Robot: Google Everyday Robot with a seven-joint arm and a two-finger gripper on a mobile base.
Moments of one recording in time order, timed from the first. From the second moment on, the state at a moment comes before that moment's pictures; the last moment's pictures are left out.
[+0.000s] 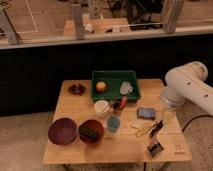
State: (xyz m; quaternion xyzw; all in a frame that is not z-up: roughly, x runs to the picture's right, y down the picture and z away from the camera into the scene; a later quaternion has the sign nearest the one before) arm 0.285 0.106 0.684 -0.28 0.02 0.02 0.96
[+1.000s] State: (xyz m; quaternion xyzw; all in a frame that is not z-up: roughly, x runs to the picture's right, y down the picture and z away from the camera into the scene) arm 0.286 0.099 0.687 -0.27 0.02 0.01 0.96
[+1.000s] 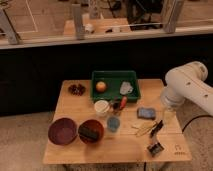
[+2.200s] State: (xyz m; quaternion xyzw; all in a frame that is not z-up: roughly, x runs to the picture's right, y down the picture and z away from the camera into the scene) arm 0.243 -0.027 0.769 -0.15 -0.16 -0.04 0.97
